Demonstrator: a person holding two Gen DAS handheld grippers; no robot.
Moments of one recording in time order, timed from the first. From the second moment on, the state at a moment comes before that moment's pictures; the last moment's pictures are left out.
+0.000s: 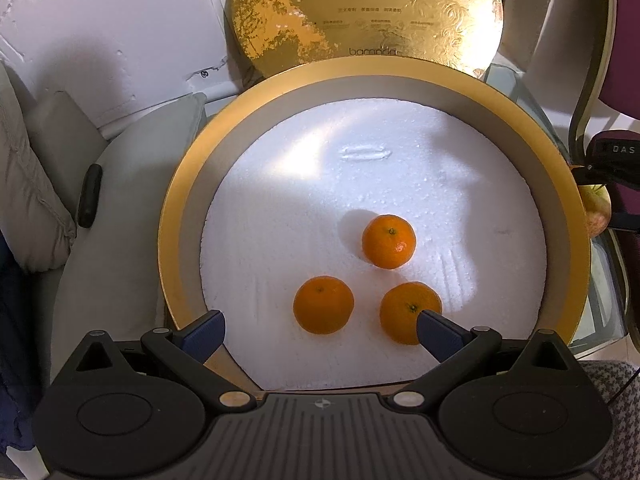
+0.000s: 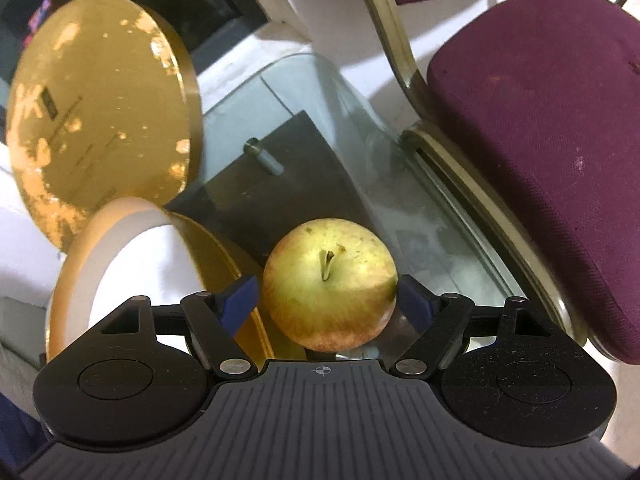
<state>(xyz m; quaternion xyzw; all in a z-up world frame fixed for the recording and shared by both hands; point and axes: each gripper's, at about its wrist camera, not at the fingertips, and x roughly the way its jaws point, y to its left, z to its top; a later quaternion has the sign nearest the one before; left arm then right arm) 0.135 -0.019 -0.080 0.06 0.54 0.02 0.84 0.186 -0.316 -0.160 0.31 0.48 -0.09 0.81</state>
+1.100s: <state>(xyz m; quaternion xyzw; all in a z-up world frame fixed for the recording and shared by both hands) 0.100 -0.007 -0.068 0.05 0.54 0.01 0.84 0.155 -0.315 -0.140 0.30 0.48 -0.11 0.82</state>
